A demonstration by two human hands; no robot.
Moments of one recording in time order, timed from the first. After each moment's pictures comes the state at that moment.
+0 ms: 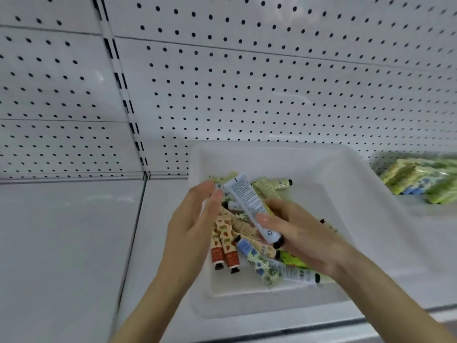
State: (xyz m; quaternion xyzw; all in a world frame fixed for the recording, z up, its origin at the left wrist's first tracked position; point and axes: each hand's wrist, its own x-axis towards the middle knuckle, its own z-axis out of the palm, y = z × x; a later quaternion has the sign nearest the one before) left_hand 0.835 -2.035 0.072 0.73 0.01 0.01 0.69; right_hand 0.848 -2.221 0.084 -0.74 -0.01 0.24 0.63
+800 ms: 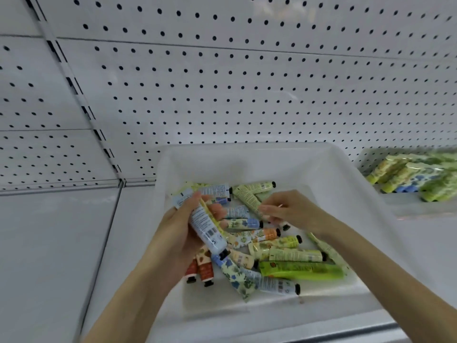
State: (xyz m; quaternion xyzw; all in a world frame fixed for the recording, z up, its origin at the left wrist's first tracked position) left_hand 0.879 -2.079 0.061 0.47 0.20 -0.15 0.84; right_hand 0.923 -2.306 0.042 -0.90 -0.02 0.16 0.40
